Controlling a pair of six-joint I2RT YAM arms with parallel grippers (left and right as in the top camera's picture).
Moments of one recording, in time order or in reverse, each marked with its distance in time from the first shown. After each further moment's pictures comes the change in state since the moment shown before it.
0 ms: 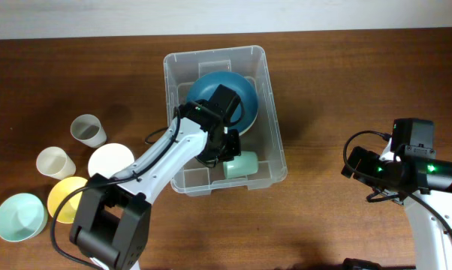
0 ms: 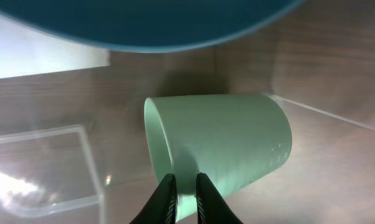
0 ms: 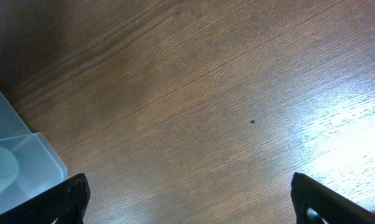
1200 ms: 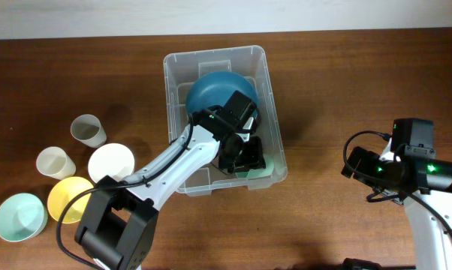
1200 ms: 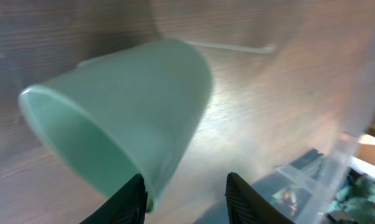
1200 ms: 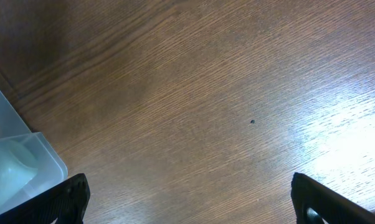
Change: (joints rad) left arm -0.077 0.000 -0.009 0.089 0.270 -0.003; right arm 0.000 0.000 0.000 0.000 0.000 0.000
